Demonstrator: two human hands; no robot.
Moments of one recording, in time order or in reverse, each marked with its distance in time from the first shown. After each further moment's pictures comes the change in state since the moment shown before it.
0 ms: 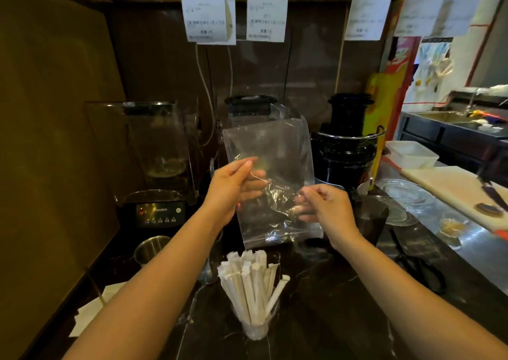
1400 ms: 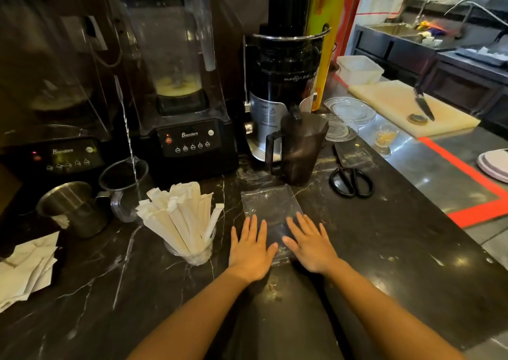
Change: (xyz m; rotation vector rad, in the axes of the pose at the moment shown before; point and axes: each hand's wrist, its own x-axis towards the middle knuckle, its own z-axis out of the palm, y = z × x) left_hand -0.107 -0.247 0.096 1.427 -0.677 -0.218; right_hand -0.102 0.193 -0.115 -1.190 -0.526 0.404
